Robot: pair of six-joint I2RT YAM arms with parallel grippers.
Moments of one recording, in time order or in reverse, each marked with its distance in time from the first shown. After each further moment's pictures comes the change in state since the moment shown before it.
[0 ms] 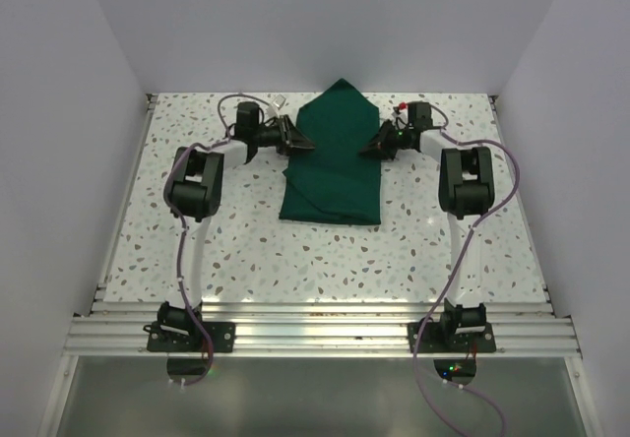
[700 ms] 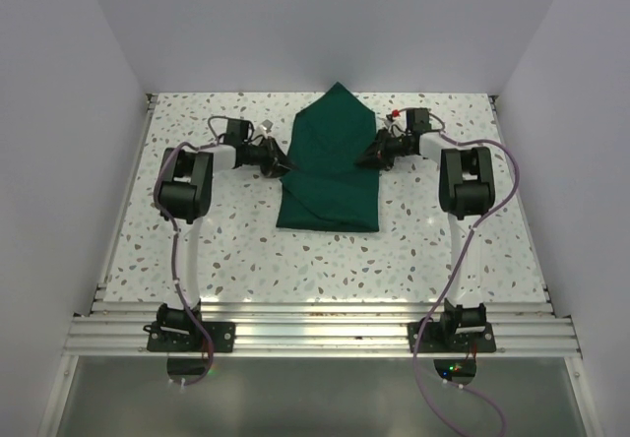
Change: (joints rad) left arm 0.051 -0.053 -0.133 -0.341 -0.069 0.122; right arm -0.005 0.025 -0.019 -0.086 -0.146 -0.117
